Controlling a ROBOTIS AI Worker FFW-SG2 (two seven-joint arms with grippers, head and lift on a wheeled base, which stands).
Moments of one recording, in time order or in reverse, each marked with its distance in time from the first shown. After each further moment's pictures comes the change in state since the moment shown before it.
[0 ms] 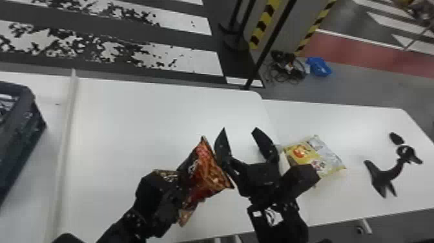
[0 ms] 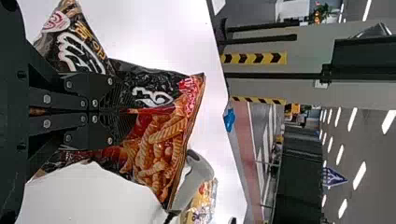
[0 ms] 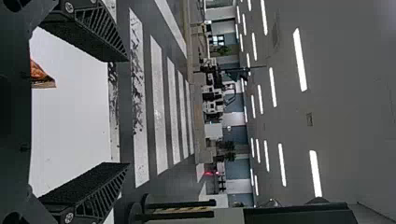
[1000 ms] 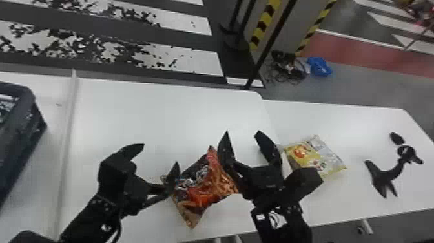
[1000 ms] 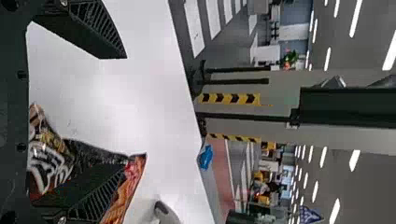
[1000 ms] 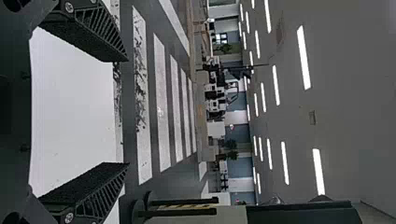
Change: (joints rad) left arm 0.065 -0.007 0.169 -0.099 -0.009 -0.067 0.074; right arm 0.017 -0.008 -0.013 0.008 -0.012 -0.007 0.003
